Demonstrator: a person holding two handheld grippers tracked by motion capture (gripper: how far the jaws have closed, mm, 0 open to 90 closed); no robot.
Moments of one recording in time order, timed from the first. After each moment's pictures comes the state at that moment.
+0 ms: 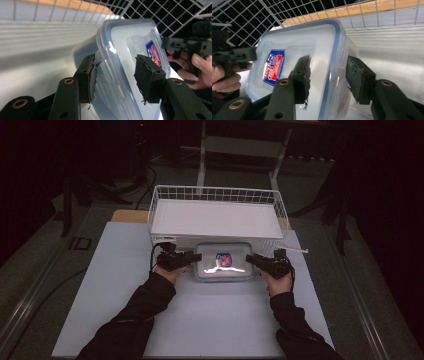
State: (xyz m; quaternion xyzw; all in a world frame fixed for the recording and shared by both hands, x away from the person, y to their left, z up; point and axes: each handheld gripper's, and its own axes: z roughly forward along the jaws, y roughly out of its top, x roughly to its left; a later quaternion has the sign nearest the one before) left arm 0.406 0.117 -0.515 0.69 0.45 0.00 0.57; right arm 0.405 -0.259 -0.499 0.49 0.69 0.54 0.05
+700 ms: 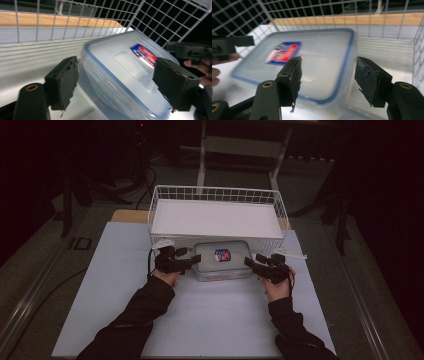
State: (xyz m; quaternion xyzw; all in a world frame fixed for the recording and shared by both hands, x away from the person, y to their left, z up) left arm 0.379 0.116 -0.505 0.70 0.43 0.08 0.57; right arm 0.374 -0.243 -0.485 0.46 0.70 0.52 0.15
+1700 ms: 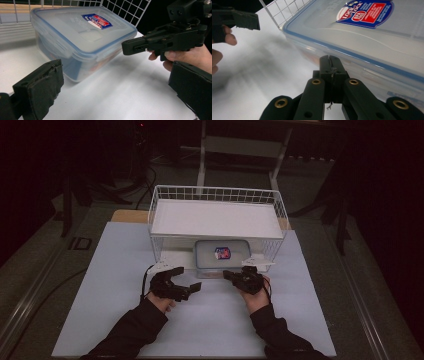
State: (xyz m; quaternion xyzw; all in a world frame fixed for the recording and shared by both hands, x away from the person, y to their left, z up) left arm 0.312 0.117 -0.504 0.73 0.38 0.07 0.57; right arm 0.353 -0.174 -0.504 0.39 0.78 0.48 0.09
